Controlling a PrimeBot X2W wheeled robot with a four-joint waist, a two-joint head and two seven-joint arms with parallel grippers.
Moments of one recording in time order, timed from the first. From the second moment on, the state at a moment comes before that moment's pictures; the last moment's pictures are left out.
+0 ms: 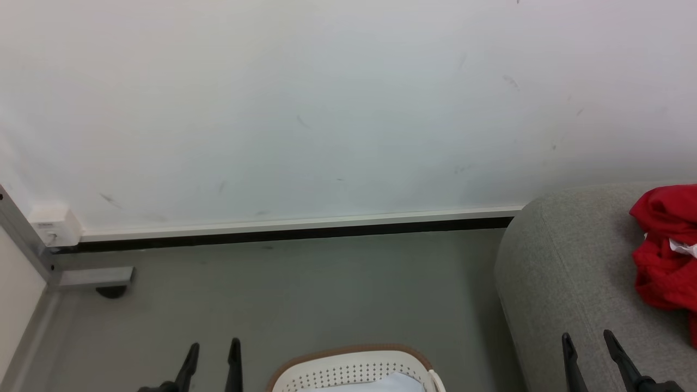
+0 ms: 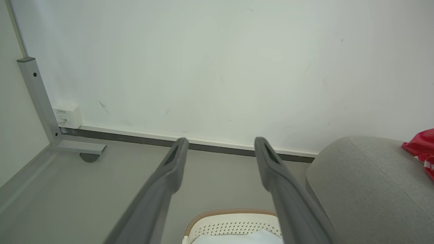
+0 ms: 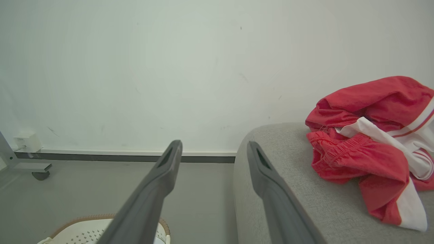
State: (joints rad) left arm 0.05 0.08 -0.15 0.20 -0.29 0.06 -0.26; right arm 0.02 -0.05 -0.03 0.28 0.13 0.13 -0.26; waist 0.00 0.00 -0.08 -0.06
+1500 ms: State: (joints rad) left arm 0.05 0.05 -0.06 0.28 -0.51 -0.02 -0.18; right arm 0.01 -0.04 -0.02 0.34 0.45 0.13 -0.18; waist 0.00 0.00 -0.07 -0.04
